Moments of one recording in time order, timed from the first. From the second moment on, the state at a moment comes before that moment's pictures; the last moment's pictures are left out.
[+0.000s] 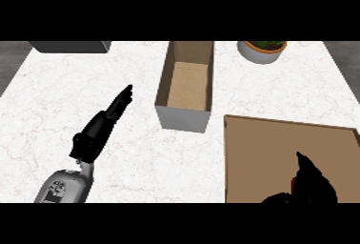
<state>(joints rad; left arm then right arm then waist) -0.19 0.17 -0.17 -1.54 -0.06 -0.09 0.08 0.20 -0.19 0.25 -1.75 1.05 0.00 0.98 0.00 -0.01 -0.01</state>
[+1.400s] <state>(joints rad) -0.27 0.11 -0.23 -1.51 -0.08 -0.15 0.07 -0.23 -0.60 0.71 -1.94 0.90 0.12 -0.29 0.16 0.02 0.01</state>
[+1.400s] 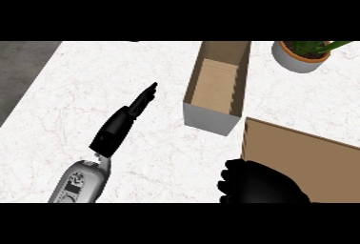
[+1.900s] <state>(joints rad) -0.24 0.13 -0.18 -1.51 -0.08 -0.13 0.07 -0.33 -0.81 0.41 -1.84 0.40 0.18 -0.89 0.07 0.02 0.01</state>
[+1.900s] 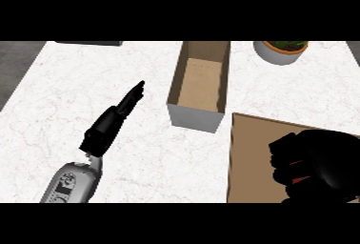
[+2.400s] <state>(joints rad) -0.24 0.14 -0.16 -1.51 -0.07 -0.14 0.07 -0.57 -0.96 0.23 -1.46 0.05 0.32 -0.96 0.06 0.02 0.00</state>
